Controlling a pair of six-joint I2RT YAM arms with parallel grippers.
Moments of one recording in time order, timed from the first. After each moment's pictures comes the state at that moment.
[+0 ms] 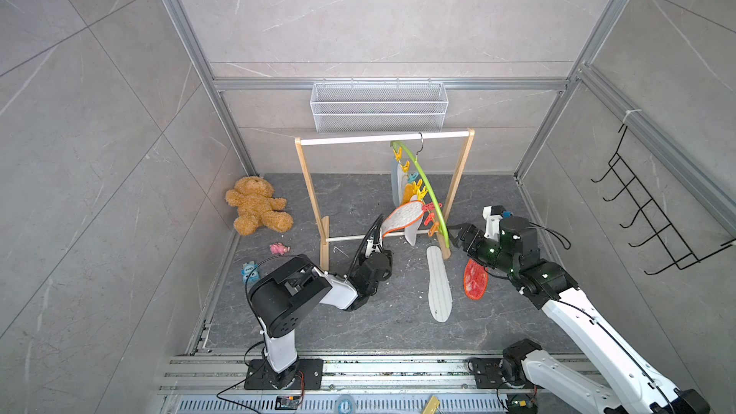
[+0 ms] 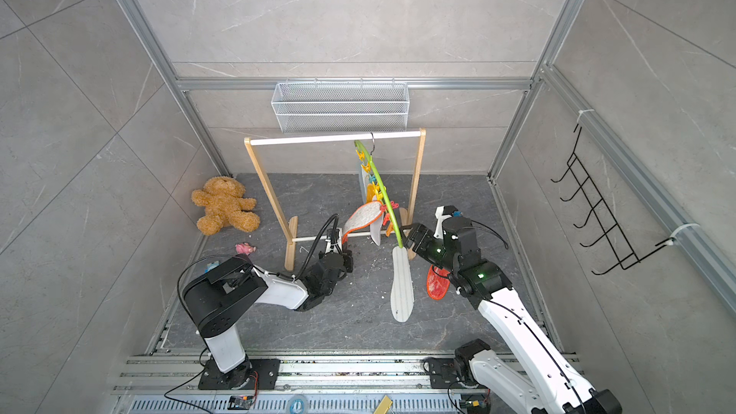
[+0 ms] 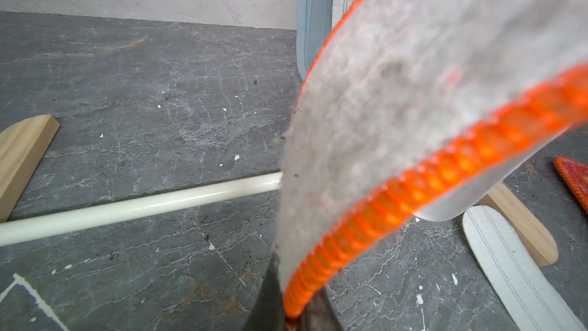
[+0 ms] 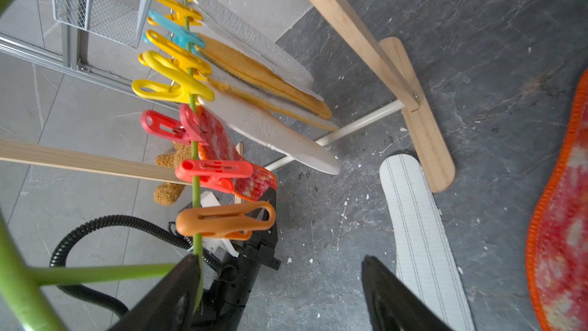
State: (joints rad) left arm -0.89 1.80 0.65 0.76 -0.57 -0.38; right arm 0.35 0.93 0.85 -0.42 -0.21 0.85
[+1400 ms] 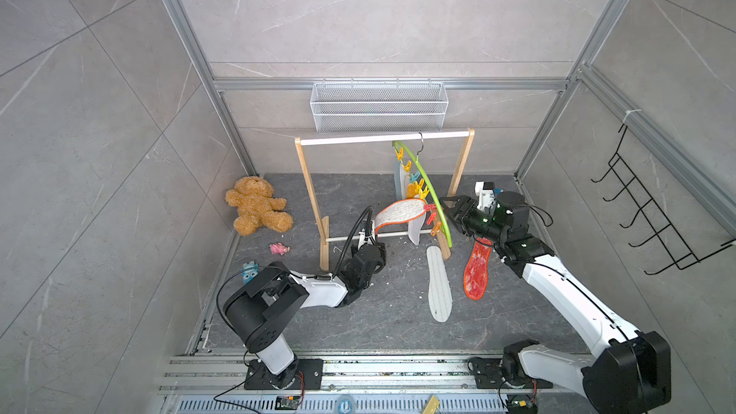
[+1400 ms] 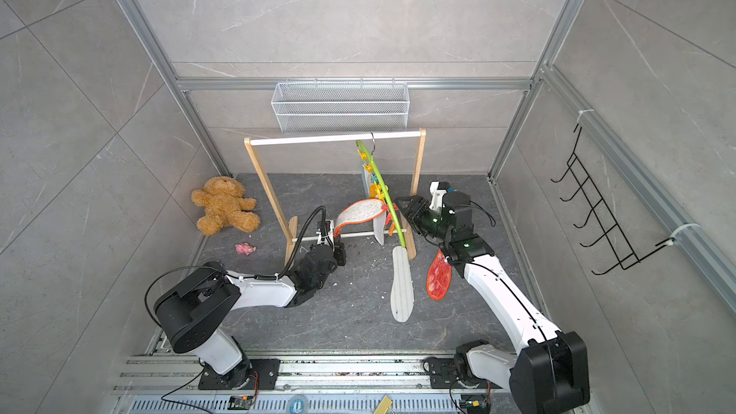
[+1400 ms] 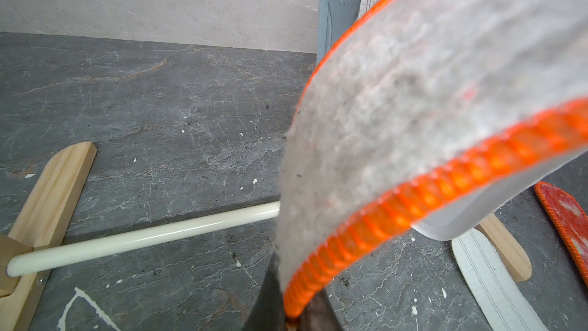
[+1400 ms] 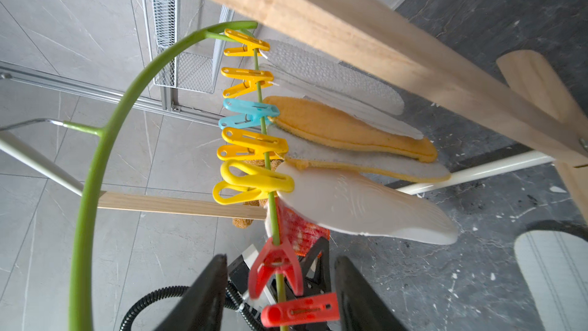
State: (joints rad) left arm -0.84 1.65 0.64 0.64 -0.51 -0.35; right arm 0.25 1.21 0.93 -0.01 -0.46 1.05
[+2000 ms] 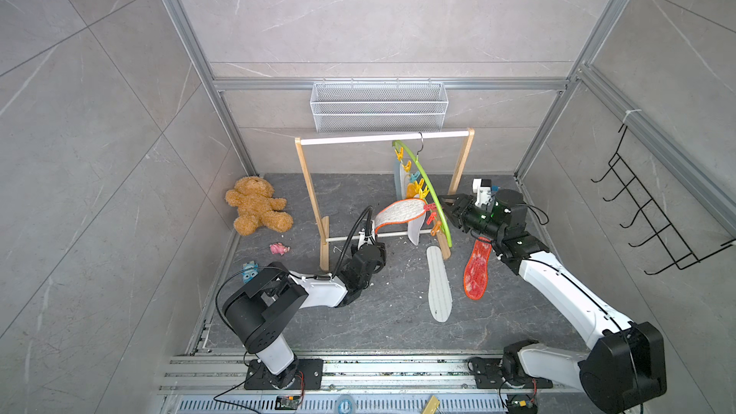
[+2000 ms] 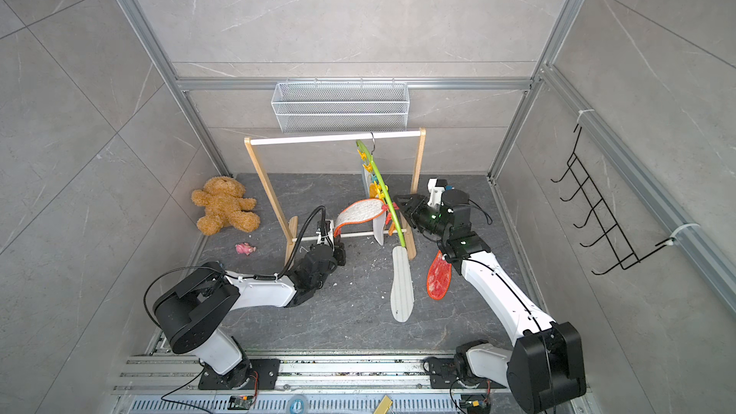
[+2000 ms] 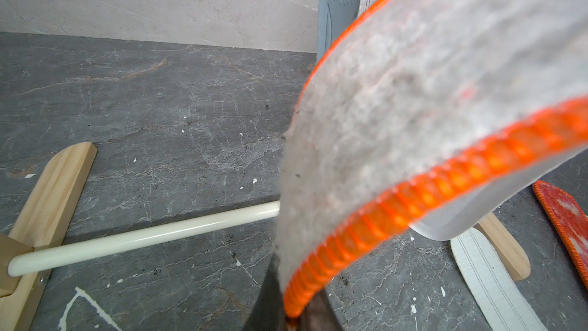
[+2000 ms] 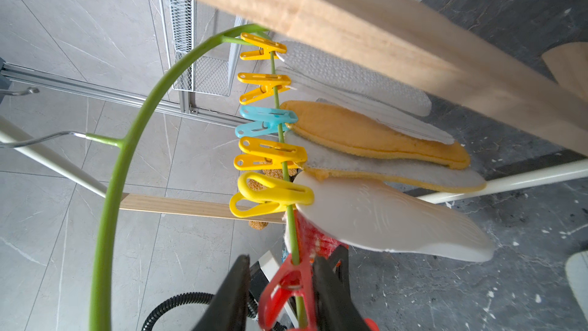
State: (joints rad) left arm -0.84 1.65 0.64 0.63 -0.51 -0.35; right arm 0.25 1.24 0.93 0.08 -0.49 1.12
